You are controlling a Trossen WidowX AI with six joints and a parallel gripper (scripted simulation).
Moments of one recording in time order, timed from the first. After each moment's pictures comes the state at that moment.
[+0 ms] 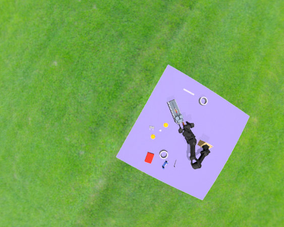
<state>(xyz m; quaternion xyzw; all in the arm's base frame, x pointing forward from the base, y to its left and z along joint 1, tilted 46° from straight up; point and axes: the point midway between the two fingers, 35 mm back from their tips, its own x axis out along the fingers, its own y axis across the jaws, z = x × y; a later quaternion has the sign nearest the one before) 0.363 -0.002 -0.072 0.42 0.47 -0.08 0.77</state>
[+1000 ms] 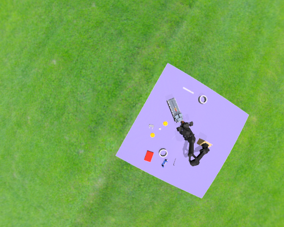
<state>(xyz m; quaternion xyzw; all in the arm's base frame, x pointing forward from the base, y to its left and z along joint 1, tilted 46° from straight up) 0.357 0.015 -0.090 0.42 0.48 -0.08 0.77</state>
